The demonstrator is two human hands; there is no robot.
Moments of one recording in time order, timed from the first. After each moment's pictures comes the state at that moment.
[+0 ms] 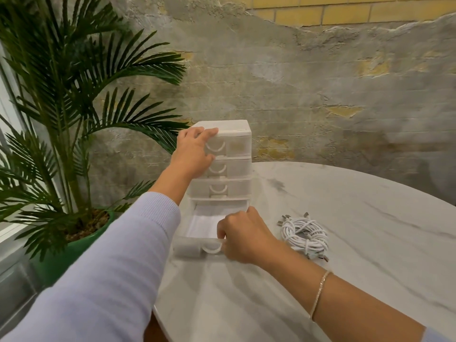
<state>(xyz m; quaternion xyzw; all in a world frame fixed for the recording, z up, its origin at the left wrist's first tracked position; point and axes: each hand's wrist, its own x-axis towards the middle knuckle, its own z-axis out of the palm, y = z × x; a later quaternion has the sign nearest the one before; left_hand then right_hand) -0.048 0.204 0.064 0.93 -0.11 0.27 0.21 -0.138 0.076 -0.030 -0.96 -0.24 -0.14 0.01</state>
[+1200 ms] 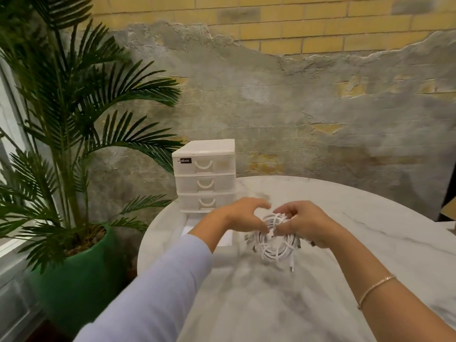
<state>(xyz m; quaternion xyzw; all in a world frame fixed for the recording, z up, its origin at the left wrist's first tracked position) -0.127 0.099 0.034 0.94 -0.28 -0.07 0.20 -0.166 -0.059 0.015 -0.88 0.00 -0.02 0.48</state>
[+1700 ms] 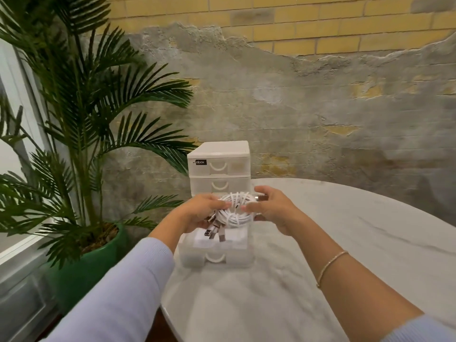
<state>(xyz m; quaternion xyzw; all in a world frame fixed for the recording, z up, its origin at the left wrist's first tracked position) -0.120 0.195 0.038 0.82 -0.05 -0.10 0.56 -0.131 0.021 0.031 -0.77 -0.03 0.01 0.64</state>
